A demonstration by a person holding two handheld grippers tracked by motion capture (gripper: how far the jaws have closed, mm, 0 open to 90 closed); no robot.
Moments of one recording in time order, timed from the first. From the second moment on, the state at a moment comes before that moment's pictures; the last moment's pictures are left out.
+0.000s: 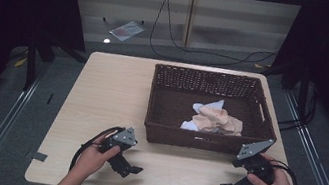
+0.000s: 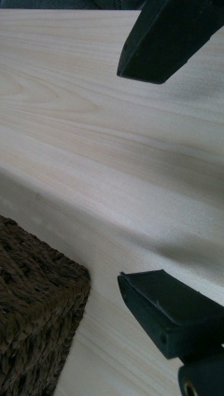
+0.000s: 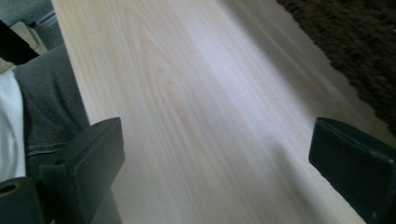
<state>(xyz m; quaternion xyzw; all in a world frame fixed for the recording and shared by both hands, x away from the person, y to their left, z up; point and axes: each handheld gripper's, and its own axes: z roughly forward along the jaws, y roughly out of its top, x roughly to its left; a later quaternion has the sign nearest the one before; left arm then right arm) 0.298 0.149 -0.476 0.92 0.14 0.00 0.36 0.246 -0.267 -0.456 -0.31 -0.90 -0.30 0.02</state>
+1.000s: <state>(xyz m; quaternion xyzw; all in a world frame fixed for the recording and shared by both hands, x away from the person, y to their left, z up) 0.299 0.147 -0.477 0.92 0.14 0.00 0.36 0.275 -0.241 -0.386 -0.26 -0.93 -0.25 0.04</state>
